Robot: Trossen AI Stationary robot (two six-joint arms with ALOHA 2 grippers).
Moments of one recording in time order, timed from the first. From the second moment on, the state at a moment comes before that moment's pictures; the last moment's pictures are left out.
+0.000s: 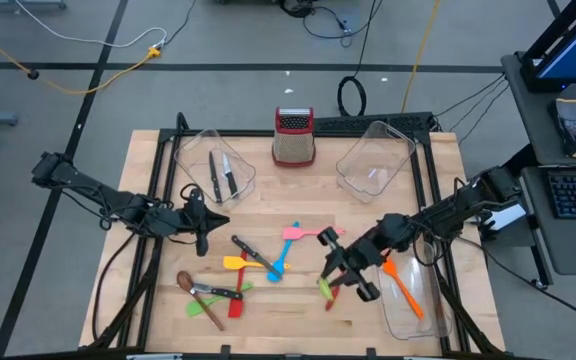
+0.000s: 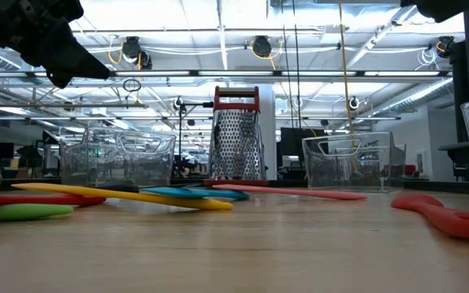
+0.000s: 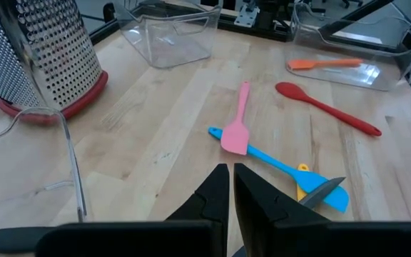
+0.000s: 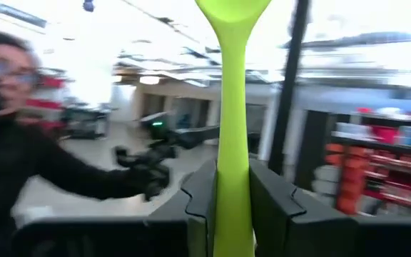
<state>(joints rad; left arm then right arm) -0.41 0.70 0.41 -0.17 -0.55 -0.40 0.35 1.51 0.73 1.18 -0.32 -0.03</state>
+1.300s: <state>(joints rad) -0.41 0.70 0.41 -0.17 -0.55 -0.42 0.28 1.51 0.73 1.30 1.57 -0.82</state>
